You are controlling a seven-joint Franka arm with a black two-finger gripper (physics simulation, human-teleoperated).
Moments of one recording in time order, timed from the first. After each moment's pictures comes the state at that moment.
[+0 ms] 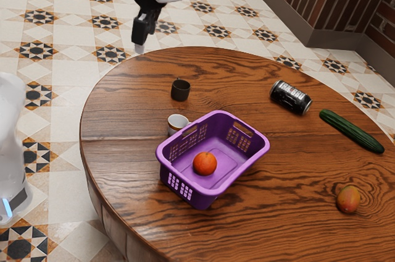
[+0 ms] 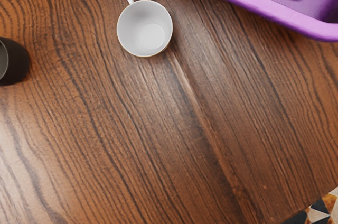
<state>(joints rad) -0.20 -0.62 0.08 -2.01 0.16 1.42 0.33</state>
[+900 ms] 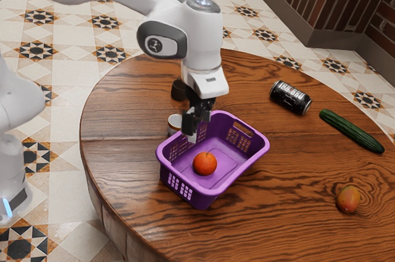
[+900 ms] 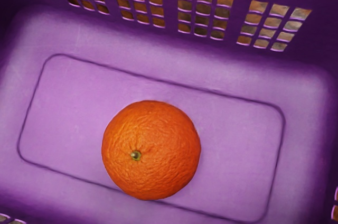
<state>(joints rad) -0.91 -0.37 0.53 -2.20 0.22 2.04 0.23</state>
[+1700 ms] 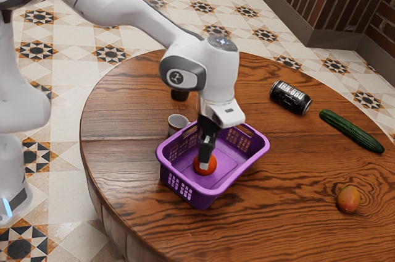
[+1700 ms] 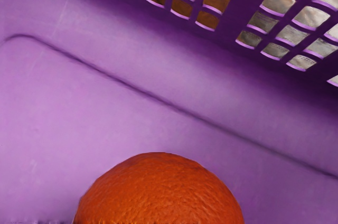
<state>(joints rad) -1.47 -0.29 1.15 -2.19 0.22 2.20 0.07</state>
